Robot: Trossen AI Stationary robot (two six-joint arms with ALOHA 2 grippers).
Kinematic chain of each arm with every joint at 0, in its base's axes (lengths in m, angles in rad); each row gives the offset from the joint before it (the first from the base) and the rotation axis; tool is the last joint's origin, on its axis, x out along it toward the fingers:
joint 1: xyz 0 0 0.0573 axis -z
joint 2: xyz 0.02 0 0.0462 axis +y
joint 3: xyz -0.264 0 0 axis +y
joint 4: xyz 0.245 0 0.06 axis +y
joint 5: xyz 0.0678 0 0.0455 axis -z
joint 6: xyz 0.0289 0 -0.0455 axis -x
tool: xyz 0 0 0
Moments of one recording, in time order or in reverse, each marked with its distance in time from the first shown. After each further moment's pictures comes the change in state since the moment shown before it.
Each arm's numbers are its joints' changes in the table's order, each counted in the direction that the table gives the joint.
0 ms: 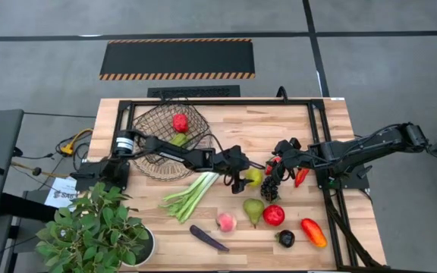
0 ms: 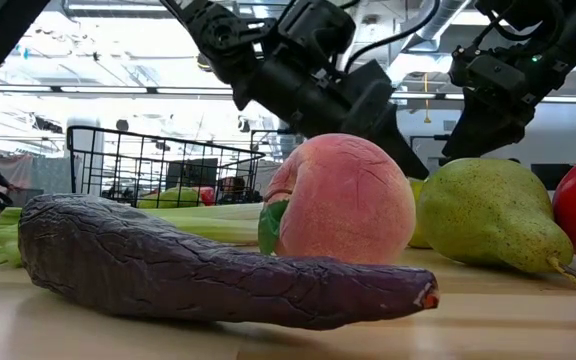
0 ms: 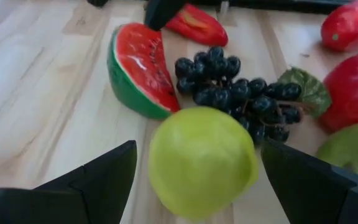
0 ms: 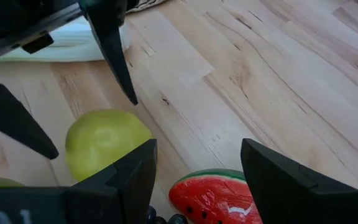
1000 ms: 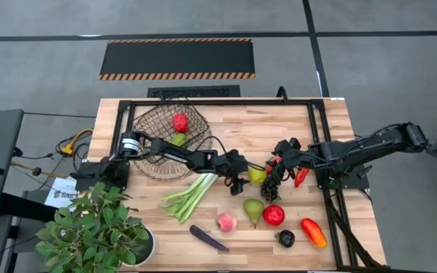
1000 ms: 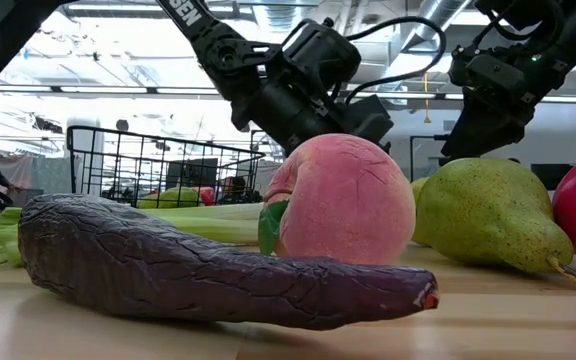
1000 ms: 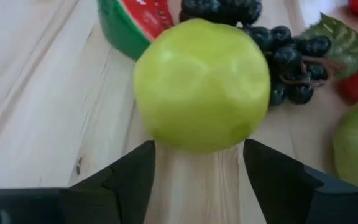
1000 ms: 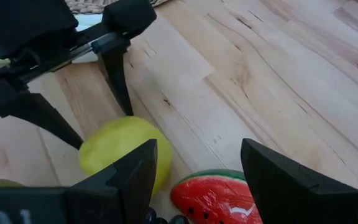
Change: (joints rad) left arm 0.002 0.061 0.000 0.034 0.025 0.100; right arm 0.000 0.000 0.000 -0.004 0.000 -0.007
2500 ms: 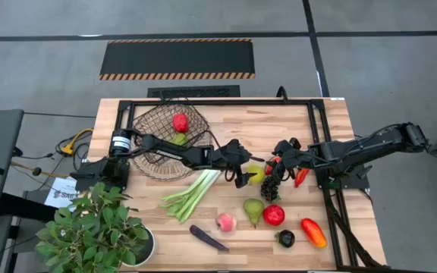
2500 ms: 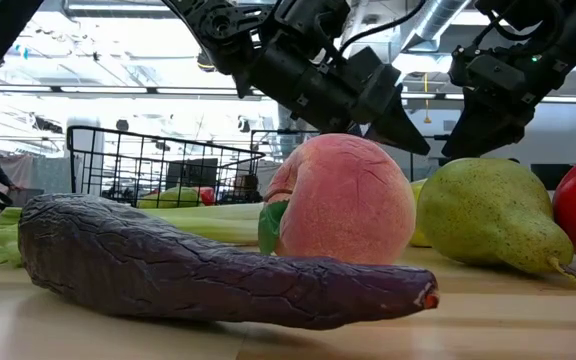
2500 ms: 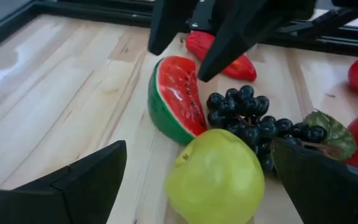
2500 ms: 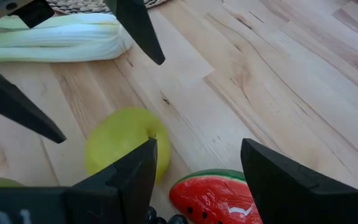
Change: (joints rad) left arm -0.003 -0.097 -0.001 -0.076 -0.142 -0.045; right arm 0.000 0.000 0.000 0.001 0.000 0.008
